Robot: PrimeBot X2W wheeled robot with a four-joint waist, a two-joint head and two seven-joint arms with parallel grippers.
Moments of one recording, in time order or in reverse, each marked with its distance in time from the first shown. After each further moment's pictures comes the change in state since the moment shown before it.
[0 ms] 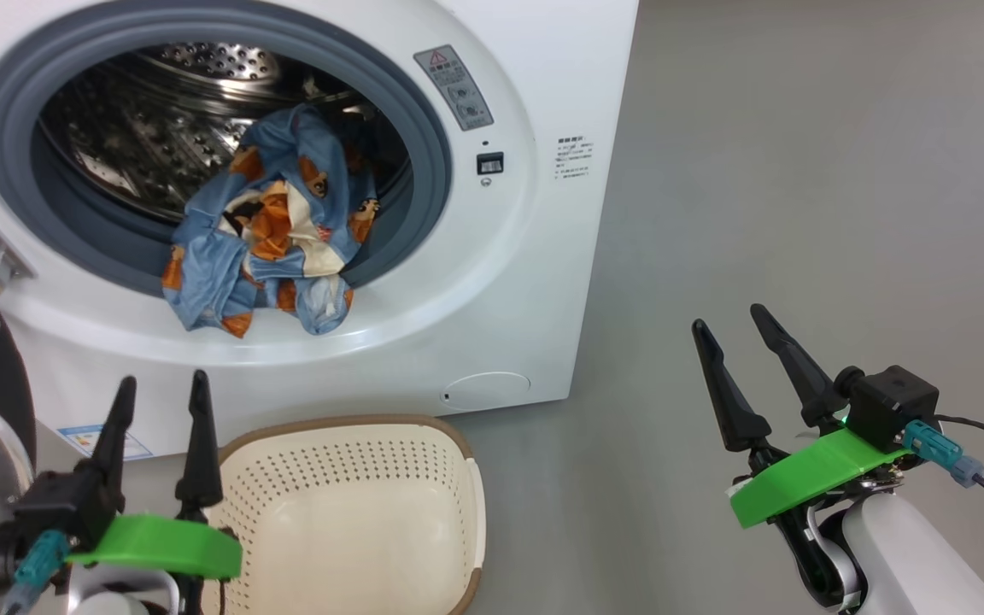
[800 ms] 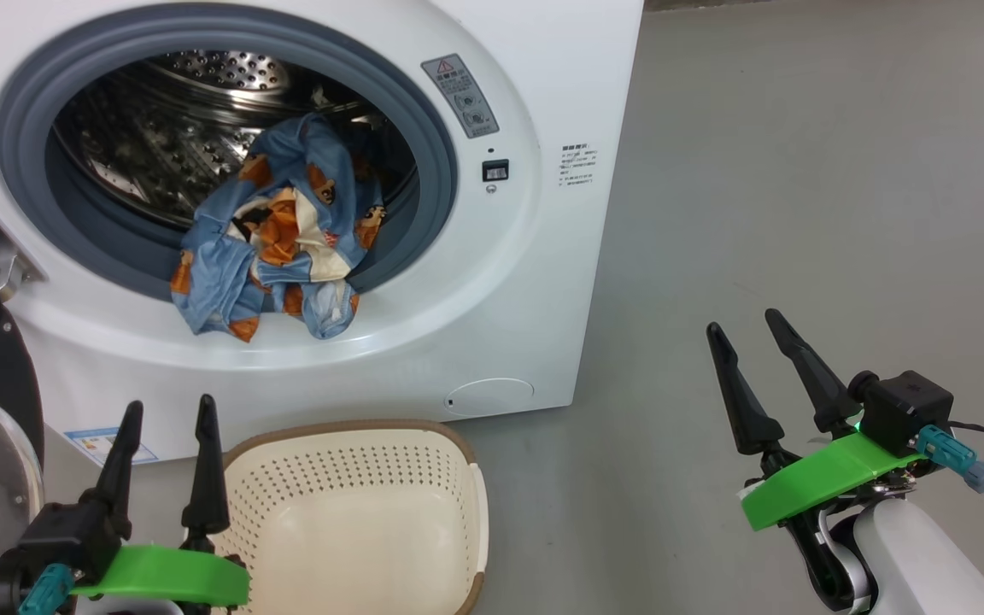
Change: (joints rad) left arm 0.086 -0.017 0.002 -0.082 0.004 0.022 0.000; right arm 0.017 -0.007 -0.023 -0.002 0.008 0.000 0.000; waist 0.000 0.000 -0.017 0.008
